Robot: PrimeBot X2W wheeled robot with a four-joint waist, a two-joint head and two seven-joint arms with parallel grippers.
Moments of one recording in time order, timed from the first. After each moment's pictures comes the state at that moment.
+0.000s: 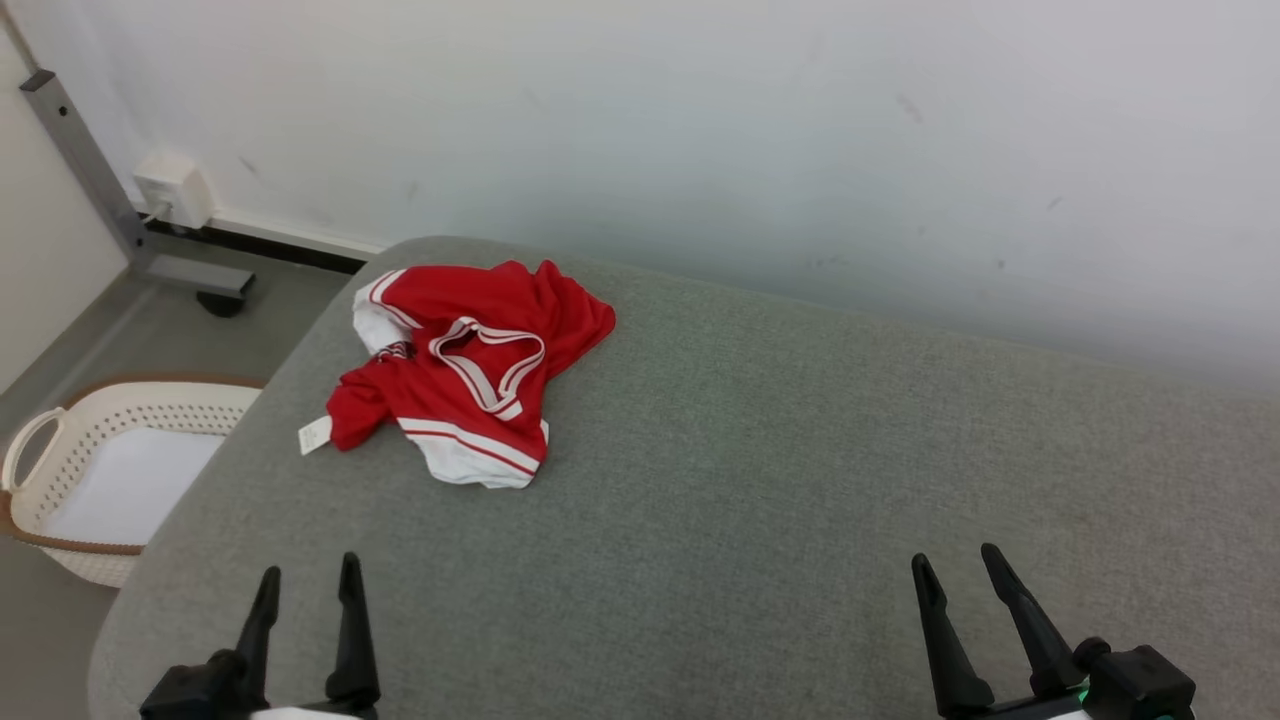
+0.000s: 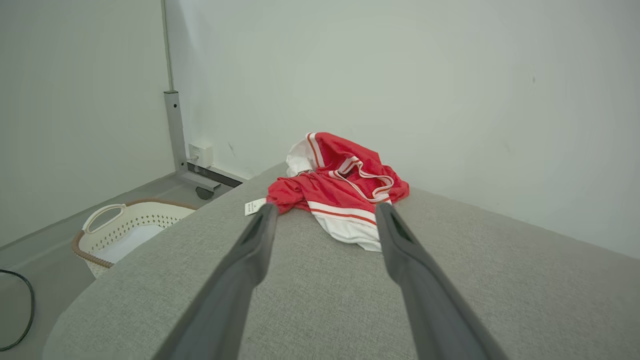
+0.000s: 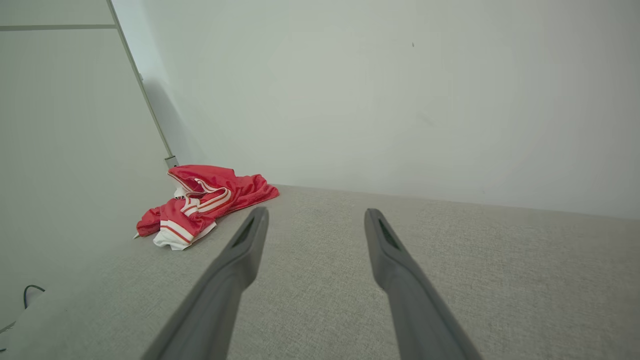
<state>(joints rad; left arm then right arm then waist) -0.01 0.05 0.04 0.18 -0.19 -0.01 -0.26 -0.06 -0.05 0.23 0.23 0.36 0.13 -0.26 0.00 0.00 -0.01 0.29</state>
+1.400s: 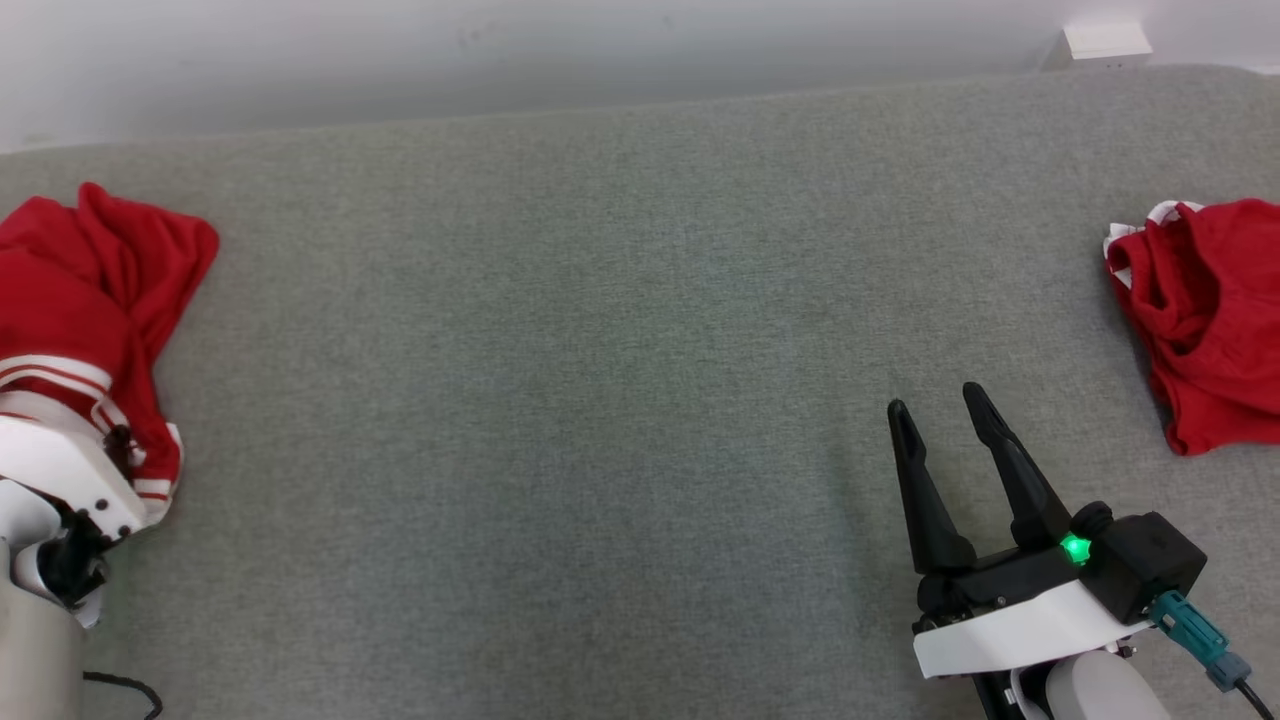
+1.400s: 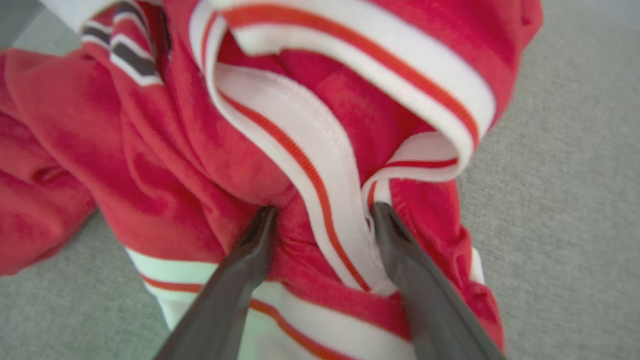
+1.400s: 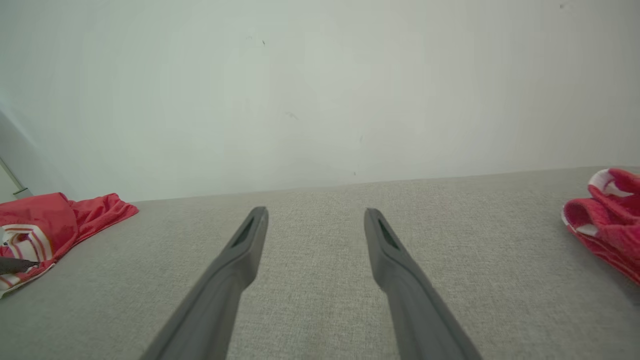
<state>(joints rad) -0.73 0.39 0.16 1.03 -0.33 -0.02 0.29 -0.27 -0.05 0.27 0.16 0.37 0.13 -0.26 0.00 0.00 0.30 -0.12</state>
